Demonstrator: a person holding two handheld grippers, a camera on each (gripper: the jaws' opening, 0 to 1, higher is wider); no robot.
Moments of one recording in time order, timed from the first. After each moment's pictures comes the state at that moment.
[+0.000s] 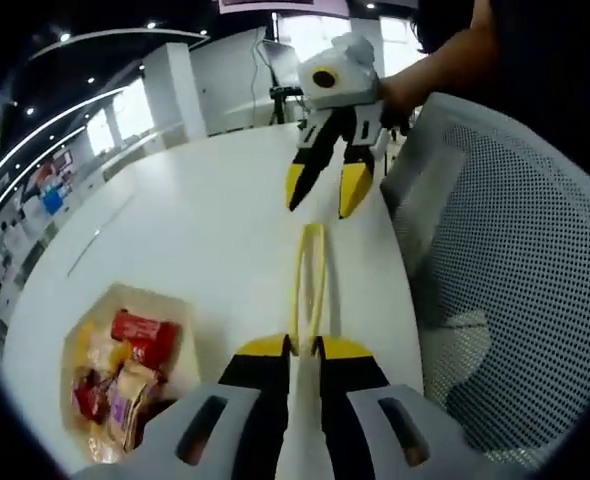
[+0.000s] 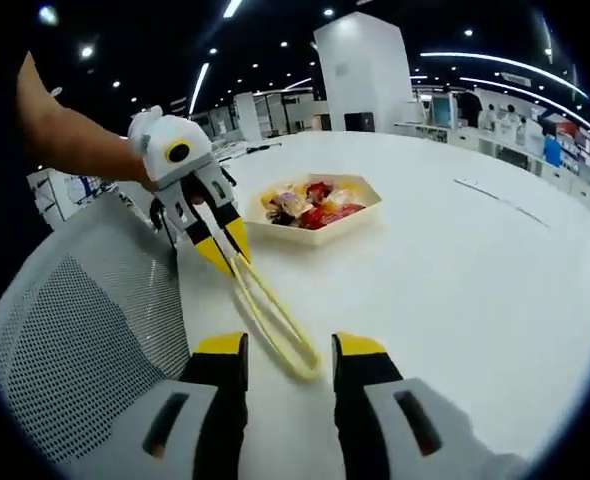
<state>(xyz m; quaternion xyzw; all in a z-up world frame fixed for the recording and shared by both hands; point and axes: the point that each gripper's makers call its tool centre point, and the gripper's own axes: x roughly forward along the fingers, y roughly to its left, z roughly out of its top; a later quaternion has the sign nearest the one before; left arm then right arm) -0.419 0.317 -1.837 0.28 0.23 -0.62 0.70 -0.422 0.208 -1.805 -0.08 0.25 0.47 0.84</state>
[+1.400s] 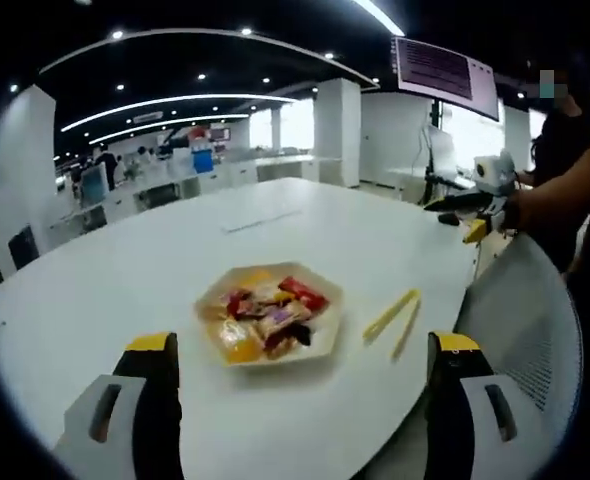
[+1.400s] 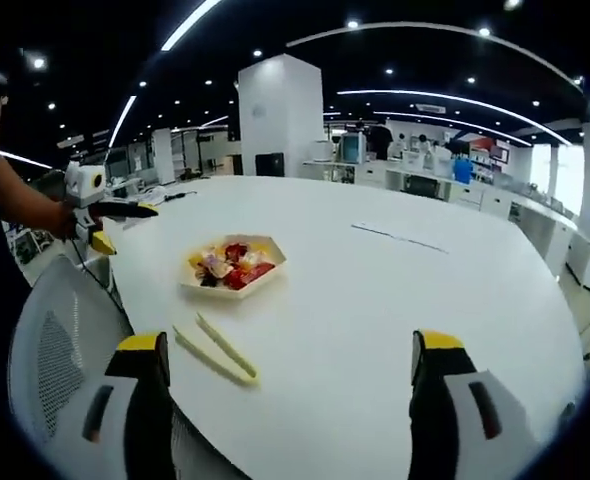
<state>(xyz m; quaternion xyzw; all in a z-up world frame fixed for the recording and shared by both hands) -0.396 0.465 -1.727 0.07 0.19 -0.37 0.91 -0.419 0.144 -1.736 -0.07 0.21 0.29 0.93</state>
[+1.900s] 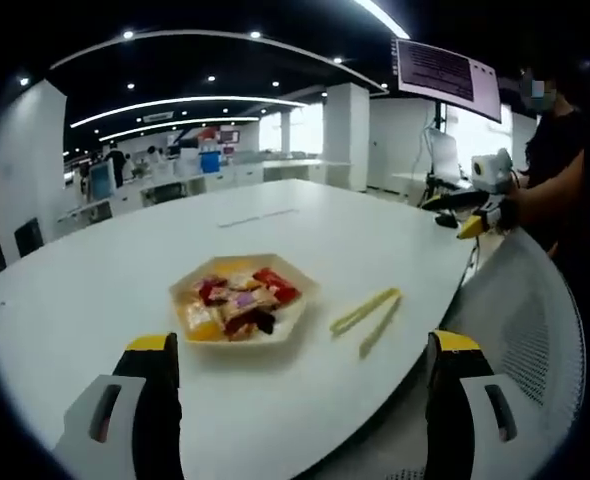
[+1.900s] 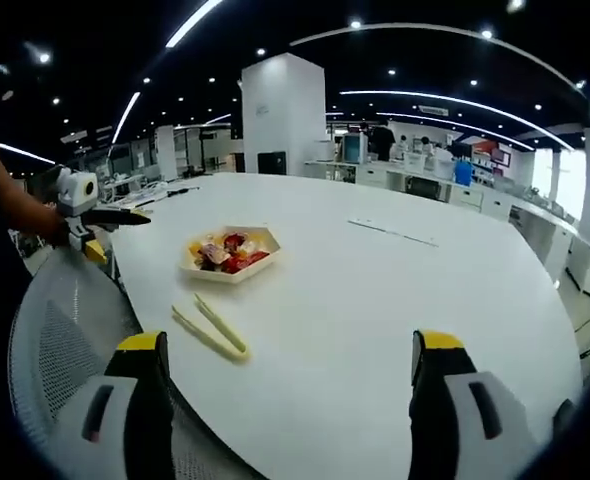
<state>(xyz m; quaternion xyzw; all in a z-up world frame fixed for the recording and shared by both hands) -0.430 0.426 -1.751 0.07 0.18 -0.35 0.92 -0.432 0.120 -1.739 -0.07 0.19 0.31 0.93</state>
